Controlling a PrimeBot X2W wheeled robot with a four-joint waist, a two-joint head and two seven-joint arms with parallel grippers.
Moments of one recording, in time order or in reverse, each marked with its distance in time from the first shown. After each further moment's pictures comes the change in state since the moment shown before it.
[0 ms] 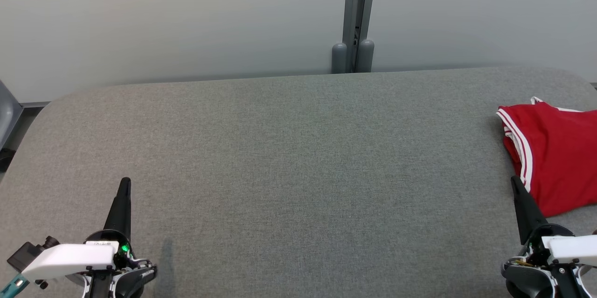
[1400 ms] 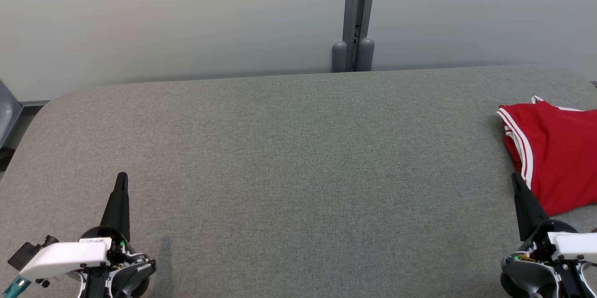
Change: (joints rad) left arm -0.022 -0.021 0.031 0.014 -0.080 -0.020 0.026; right arm -0.020 0.002 -0.010 0.021 0.098 0.000 0.020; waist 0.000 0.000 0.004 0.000
